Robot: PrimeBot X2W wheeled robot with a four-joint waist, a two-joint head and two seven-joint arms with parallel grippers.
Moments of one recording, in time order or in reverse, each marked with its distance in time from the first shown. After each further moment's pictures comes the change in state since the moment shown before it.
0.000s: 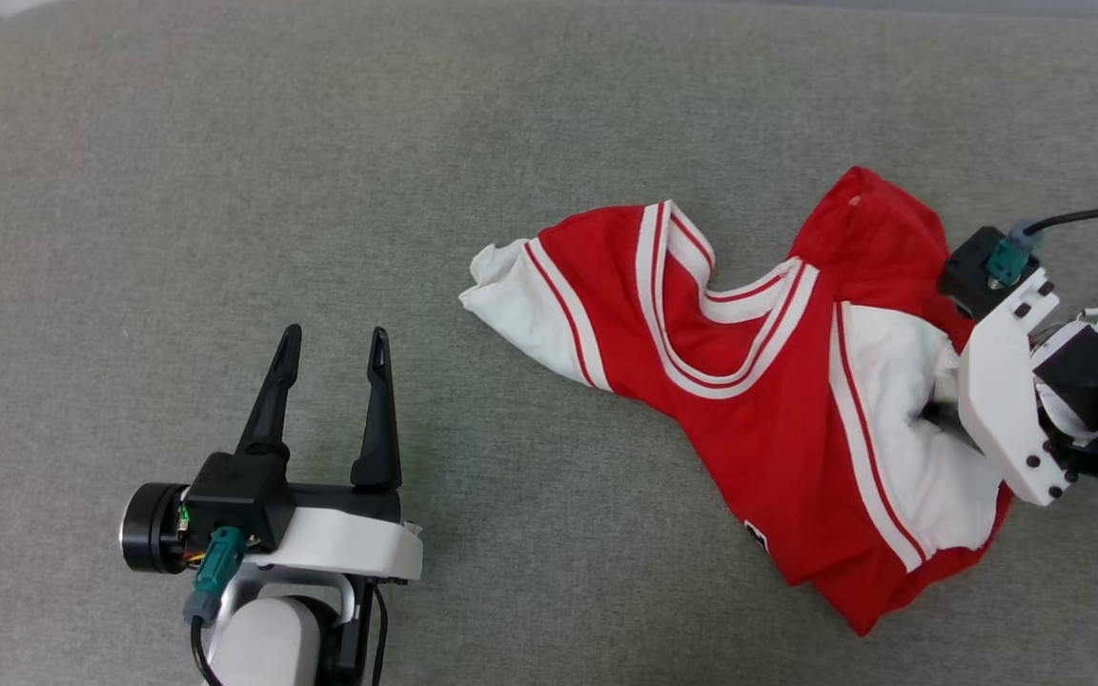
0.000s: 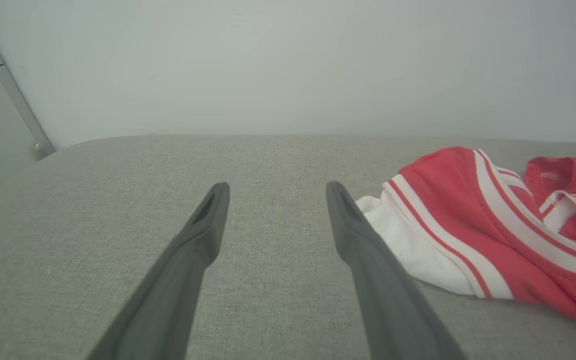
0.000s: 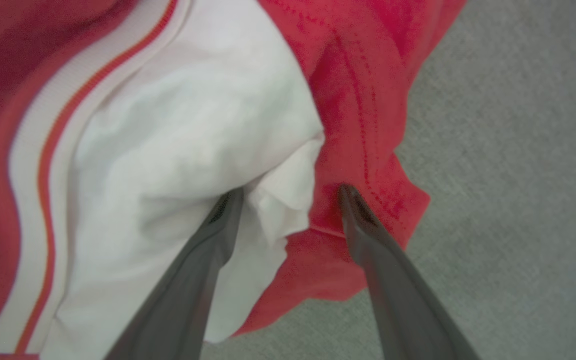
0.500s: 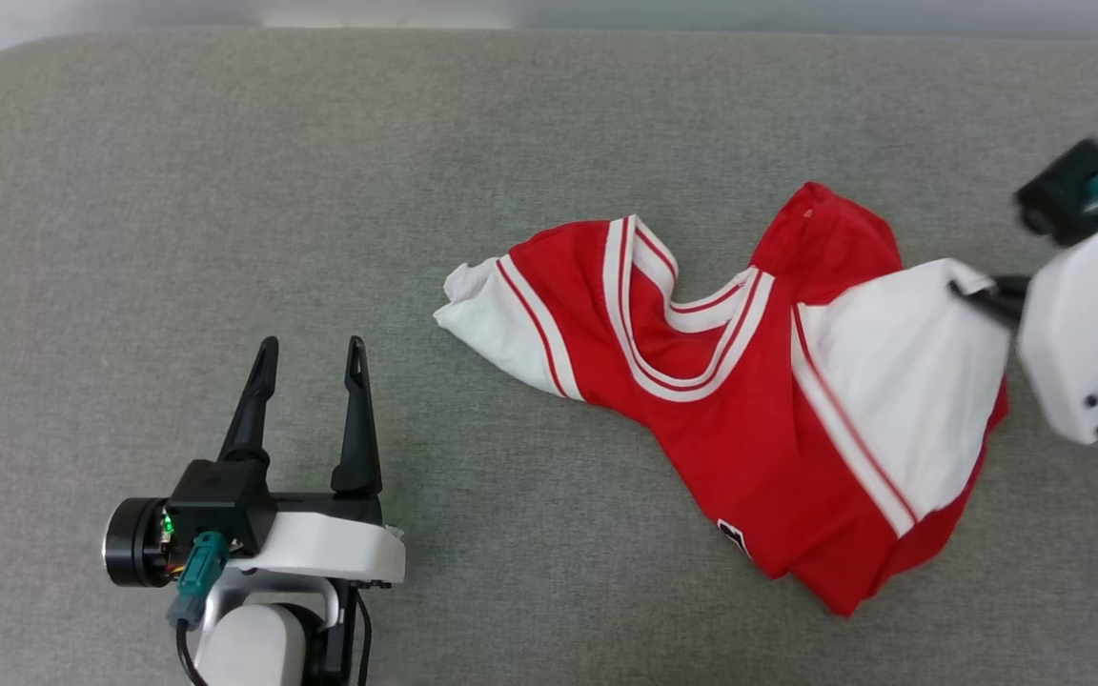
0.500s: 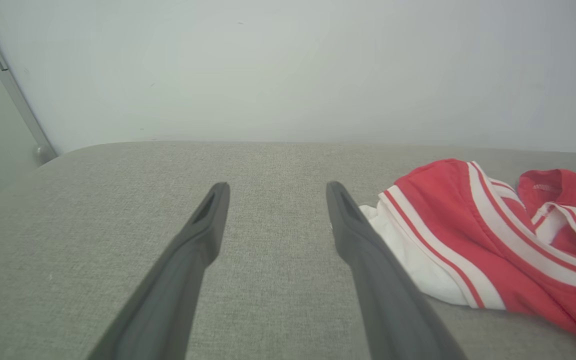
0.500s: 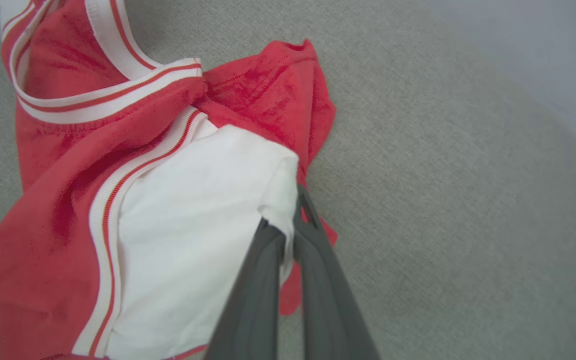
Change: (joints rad) left arm 0.006 0.000 0.026 0.019 -0.006 0.008 0.000; right arm -0.075 -0.056 0.041 -0.004 0.113 0.000 -0.275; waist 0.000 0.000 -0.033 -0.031
